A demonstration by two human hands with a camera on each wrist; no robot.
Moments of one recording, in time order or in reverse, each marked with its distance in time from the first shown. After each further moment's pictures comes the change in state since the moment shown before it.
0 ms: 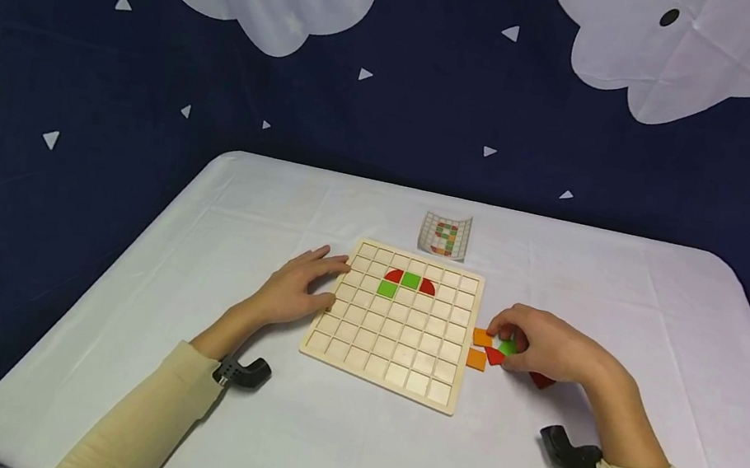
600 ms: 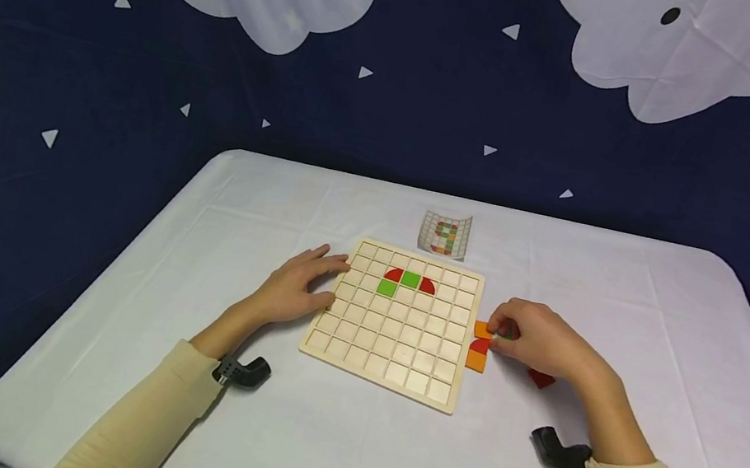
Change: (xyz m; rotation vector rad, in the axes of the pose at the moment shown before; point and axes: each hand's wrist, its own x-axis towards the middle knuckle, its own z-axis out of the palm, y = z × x) left_hand 0.000 0.001 -0.001 -0.008 0.000 -0.016; right_hand 0.011 -0.001 0.008 -0.070 0.150 -0.008
